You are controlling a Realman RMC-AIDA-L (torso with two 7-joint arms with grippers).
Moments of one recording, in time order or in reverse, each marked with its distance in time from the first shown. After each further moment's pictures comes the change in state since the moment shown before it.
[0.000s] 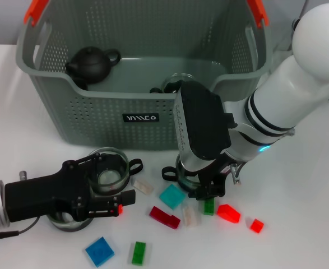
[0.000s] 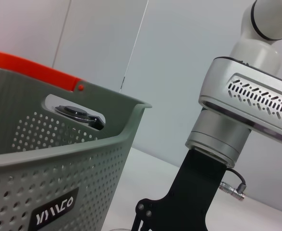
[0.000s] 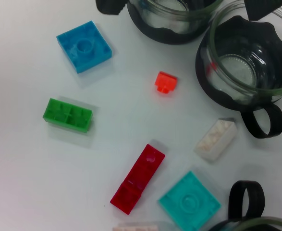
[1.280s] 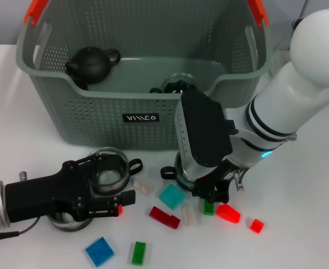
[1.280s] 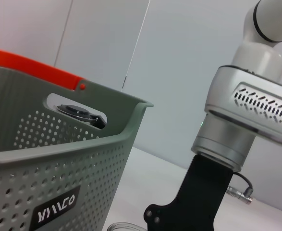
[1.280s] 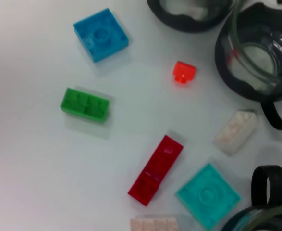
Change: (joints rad) left arm 0.002 -0.002 0.000 0.000 0.000 -0.005 0.000; right arm -0.001 -0.002 -0.022 0.005 0.005 -0.018 0.003
